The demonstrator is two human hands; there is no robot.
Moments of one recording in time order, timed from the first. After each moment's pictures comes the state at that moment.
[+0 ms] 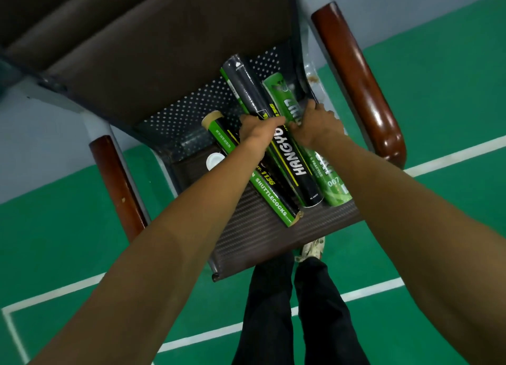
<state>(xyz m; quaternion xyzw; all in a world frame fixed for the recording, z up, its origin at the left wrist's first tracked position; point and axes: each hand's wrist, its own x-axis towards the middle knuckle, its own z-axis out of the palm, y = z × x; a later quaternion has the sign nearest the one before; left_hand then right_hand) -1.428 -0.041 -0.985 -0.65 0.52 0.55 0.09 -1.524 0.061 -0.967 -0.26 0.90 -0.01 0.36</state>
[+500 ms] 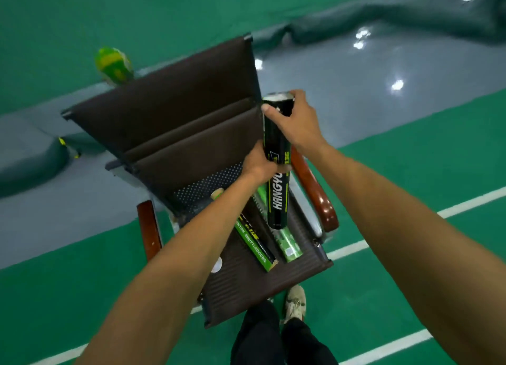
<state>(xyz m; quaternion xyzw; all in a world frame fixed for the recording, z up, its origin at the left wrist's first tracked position) -1.471 -0.014 -0.708 -0.44 0.72 0.53 0.02 -1.584 0.045 -0.644 -0.24 0.83 -0.46 0.20</state>
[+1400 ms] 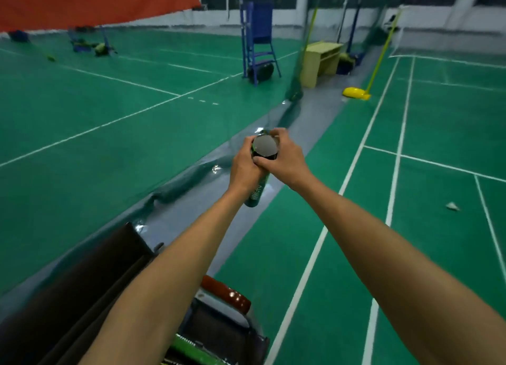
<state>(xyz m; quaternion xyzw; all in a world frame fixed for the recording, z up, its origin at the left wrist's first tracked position) -1.546 0.241 -0.295 0.06 0.82 0.55 -0.17 -1.552 0.366 -0.267 -0.14 0.87 -0.44 -0.17</state>
